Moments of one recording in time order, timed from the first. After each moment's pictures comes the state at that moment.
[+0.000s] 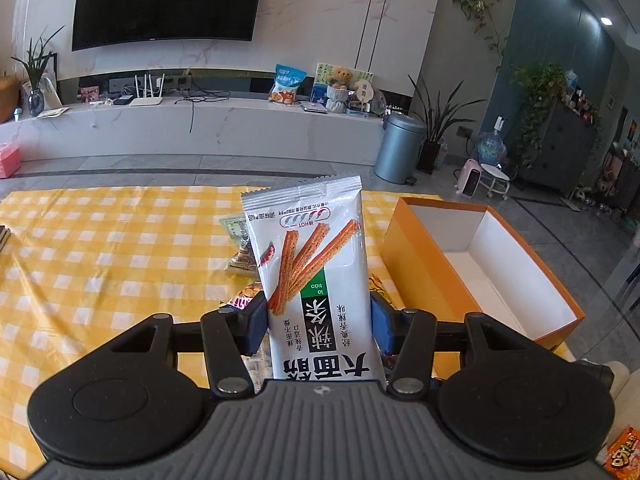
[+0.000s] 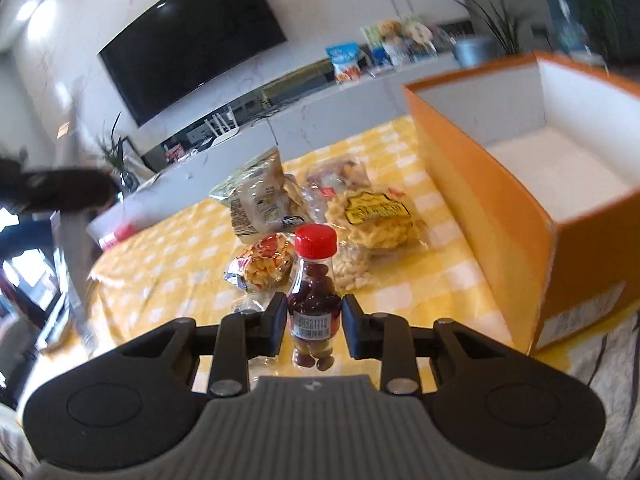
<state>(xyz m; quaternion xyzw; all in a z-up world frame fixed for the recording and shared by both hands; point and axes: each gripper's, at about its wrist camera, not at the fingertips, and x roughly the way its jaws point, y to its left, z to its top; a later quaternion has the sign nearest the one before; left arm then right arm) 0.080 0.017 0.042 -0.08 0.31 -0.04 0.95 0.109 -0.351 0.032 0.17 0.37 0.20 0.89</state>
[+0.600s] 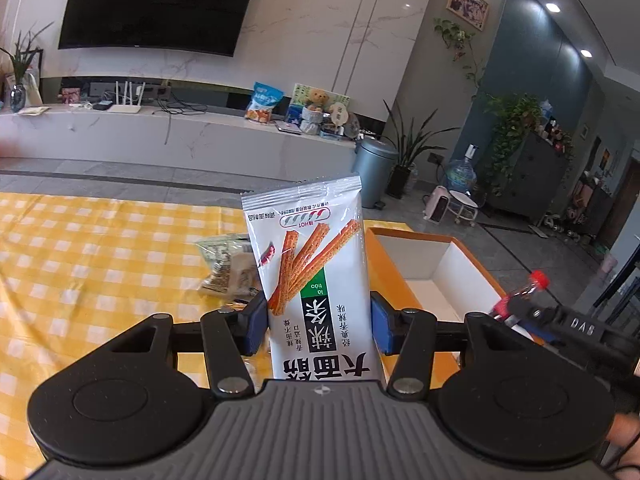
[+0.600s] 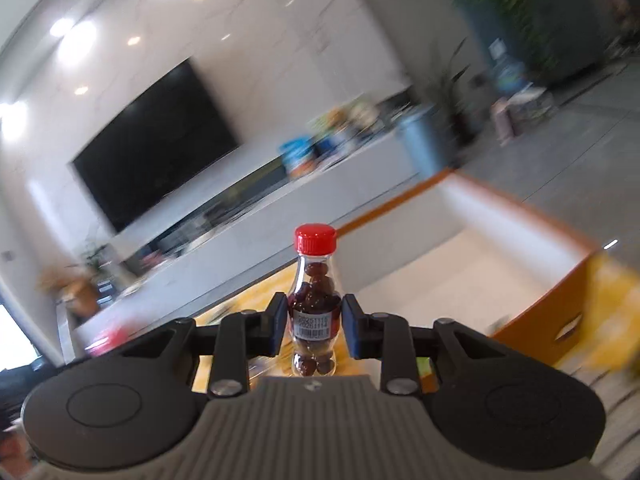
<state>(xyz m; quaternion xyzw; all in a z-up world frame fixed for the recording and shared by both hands) 0.077 0.028 0.051 -0.12 0.28 -0.09 0.95 0.099 -0.460 0.126 0.22 0.25 0.10 0.94</state>
